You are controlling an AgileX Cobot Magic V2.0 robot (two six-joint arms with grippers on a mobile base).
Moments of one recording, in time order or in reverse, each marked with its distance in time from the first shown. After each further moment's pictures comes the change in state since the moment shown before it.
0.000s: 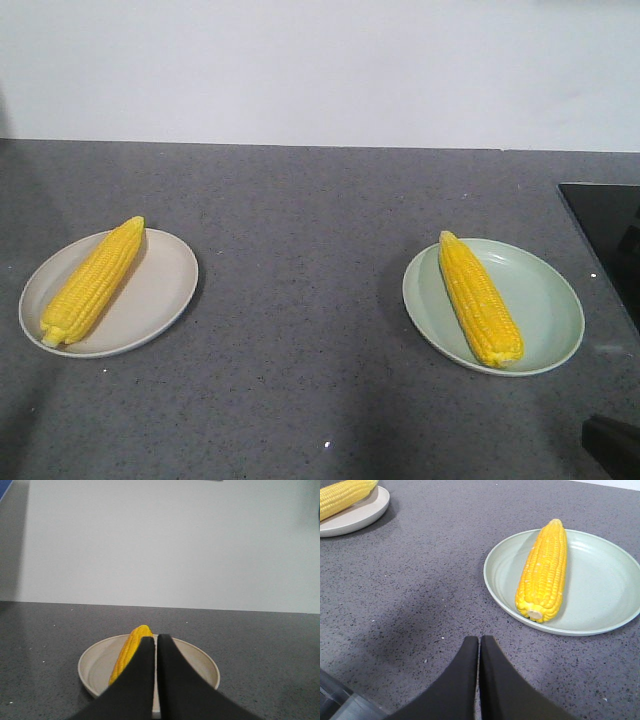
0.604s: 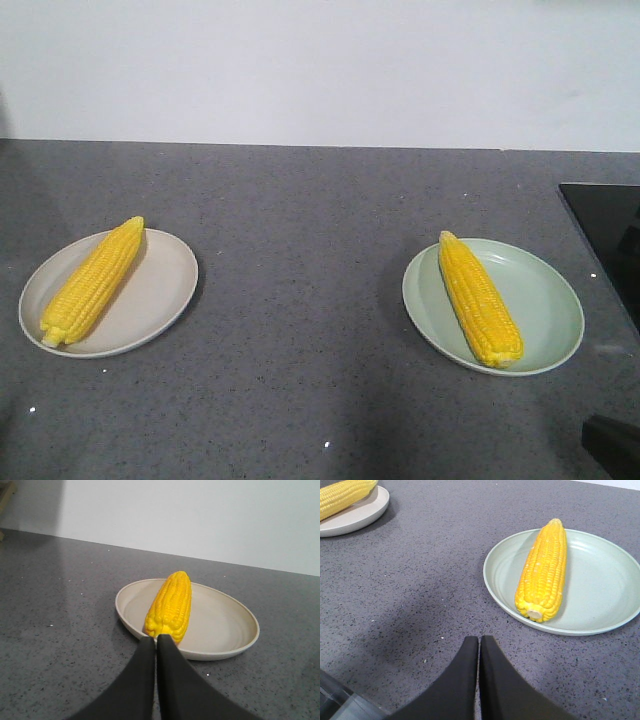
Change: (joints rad) left arm 0.156 -0.014 0.000 0.189 0.216 -0.260; right arm 0.000 0.000 0.000 0.000 0.000 0.000
